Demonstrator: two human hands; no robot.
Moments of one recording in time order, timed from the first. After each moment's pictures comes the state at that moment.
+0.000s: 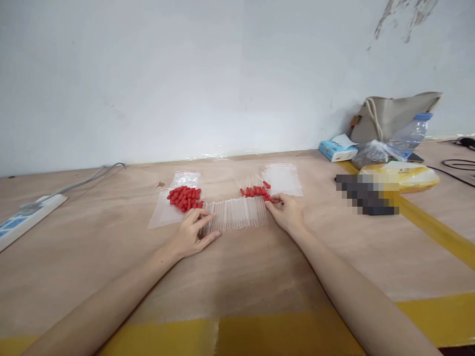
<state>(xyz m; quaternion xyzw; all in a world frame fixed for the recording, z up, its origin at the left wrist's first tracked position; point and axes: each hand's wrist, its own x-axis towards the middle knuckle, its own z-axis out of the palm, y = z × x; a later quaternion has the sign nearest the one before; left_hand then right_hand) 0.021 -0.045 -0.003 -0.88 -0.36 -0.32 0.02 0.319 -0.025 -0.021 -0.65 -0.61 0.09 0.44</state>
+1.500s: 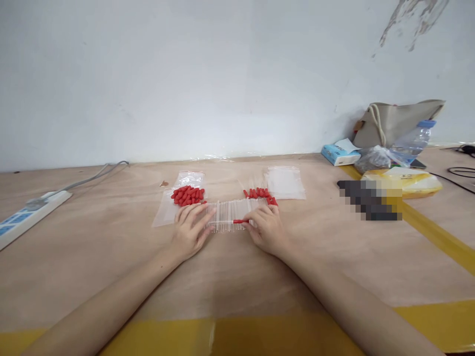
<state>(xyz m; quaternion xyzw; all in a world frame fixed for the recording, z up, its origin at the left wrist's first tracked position) 0.016 -0.053 0.003 -0.85 -0.34 -0.36 0.19 0.262 -0.064 -0.005 -0.44 -0.81 -0.04 0.39</state>
